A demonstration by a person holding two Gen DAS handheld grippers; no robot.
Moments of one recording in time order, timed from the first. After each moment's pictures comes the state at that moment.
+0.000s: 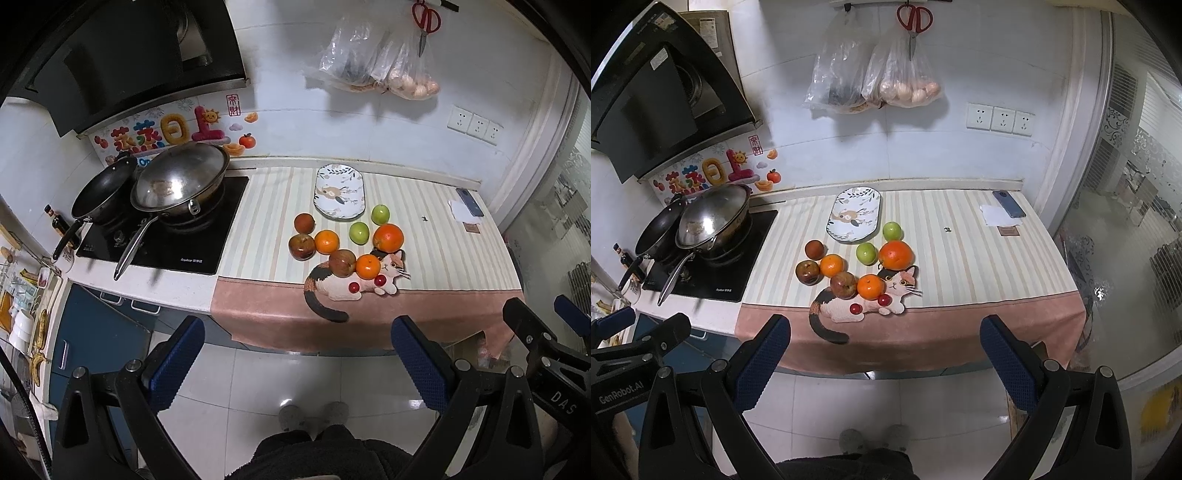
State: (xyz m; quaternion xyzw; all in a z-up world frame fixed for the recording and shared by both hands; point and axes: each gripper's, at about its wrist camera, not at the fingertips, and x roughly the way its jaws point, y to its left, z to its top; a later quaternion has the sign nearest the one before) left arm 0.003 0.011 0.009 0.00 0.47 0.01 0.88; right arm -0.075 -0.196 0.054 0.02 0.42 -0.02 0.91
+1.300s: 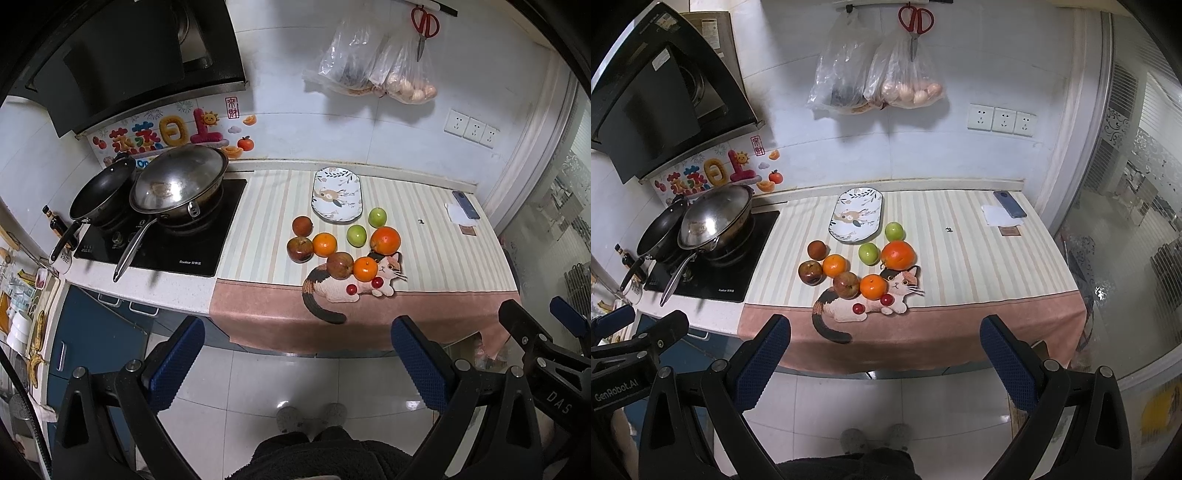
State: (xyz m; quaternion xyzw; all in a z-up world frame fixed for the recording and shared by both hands) left arm 0.000 0.009 0.010 0.00 0.47 0.00 0.88; right arm -0.081 -0.186 0.056 0.02 0.42 -0.02 0.91
